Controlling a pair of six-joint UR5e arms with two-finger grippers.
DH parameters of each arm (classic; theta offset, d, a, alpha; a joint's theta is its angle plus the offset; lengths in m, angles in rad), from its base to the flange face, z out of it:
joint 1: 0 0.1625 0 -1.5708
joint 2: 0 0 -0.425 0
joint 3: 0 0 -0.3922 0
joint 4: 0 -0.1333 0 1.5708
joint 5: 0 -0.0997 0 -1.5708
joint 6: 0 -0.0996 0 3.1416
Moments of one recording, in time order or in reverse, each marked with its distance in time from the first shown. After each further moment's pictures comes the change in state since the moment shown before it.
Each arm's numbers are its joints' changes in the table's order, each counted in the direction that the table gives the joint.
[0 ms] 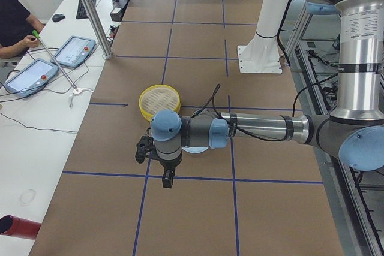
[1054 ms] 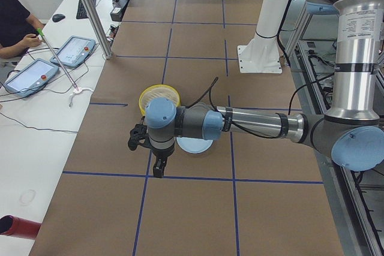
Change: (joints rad) left arm 0.010 0.044 0.036 0.023 0.002 0.005; right arm 0.000 0.000 0.000 0.000 0.000 -0.001
